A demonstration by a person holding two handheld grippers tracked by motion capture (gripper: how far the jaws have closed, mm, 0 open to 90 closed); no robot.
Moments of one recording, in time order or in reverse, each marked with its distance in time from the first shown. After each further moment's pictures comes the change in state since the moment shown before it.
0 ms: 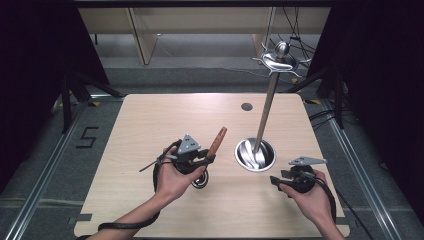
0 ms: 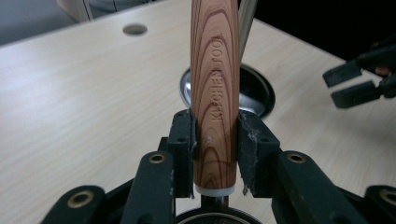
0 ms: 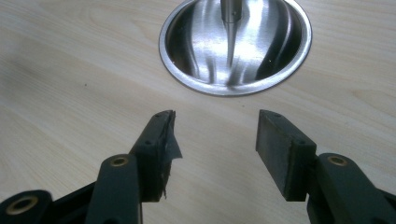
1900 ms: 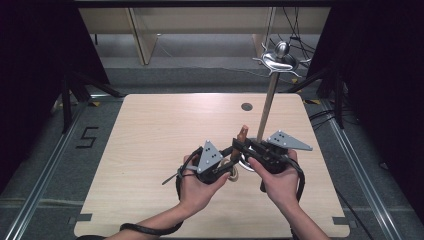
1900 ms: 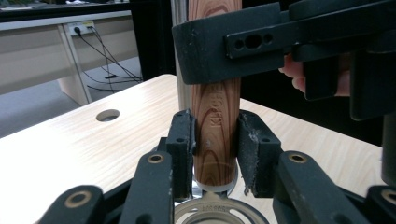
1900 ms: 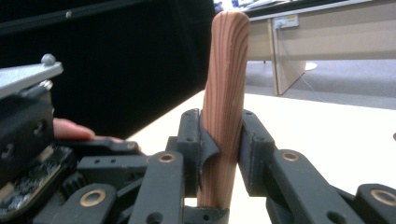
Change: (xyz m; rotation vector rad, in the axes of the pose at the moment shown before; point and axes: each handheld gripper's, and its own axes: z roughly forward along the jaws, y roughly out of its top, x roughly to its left) left arm -0.062 0.013 0.016 -0.263 -0.041 0.096; right arm 0.093 0.087 -0.016 -0.563 0.322 -0.050
